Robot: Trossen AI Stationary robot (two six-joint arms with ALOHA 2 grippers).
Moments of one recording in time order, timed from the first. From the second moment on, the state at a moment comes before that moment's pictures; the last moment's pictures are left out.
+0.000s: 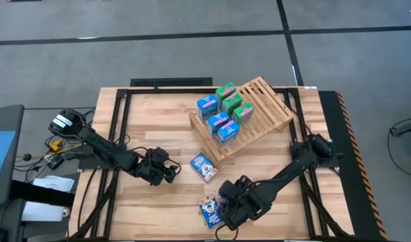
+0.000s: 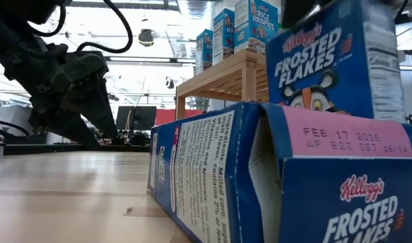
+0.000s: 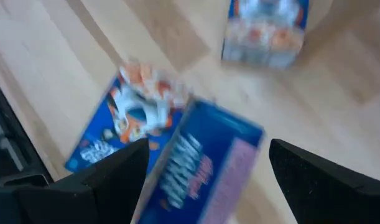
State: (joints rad) left arm -0.47 1.41 0.51 -0.06 -0.67 -1.16; right arm 0.63 1.97 1.66 -0.99 0.45 1.23
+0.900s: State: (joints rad) left arm -0.47 1.41 0.51 -0.06 -0.69 -1.19; right arm 0.63 1.97 1.66 -1.05 0.37 1.22
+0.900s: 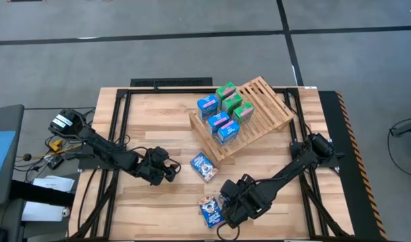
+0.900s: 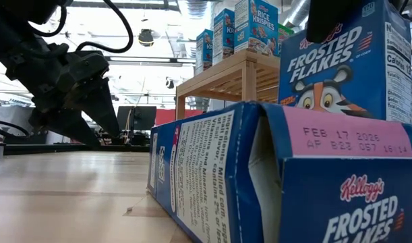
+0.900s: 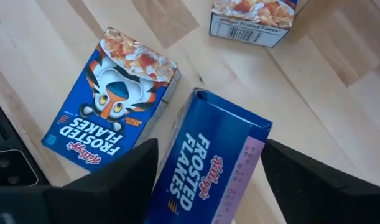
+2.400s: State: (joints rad) left arm -0.47 1.41 0.51 -0.06 -0.68 -1.19; right arm 0.57 1.96 1.87 -1.28 0.30 0.92
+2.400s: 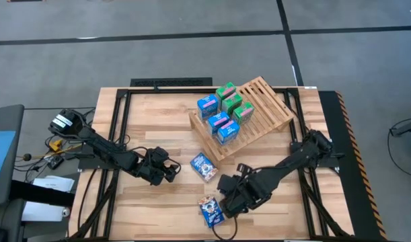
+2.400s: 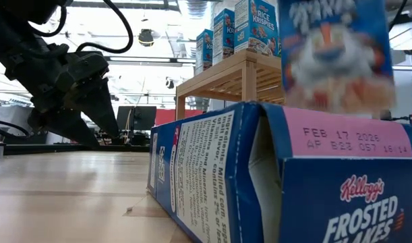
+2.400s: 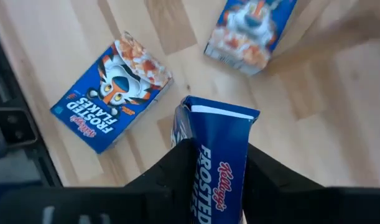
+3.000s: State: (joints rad) left arm -0.47 1.41 0.51 -0.07 -0.67 -1.17; right arm 0.51 1.67 2.26 -1.57 0.37 0.56
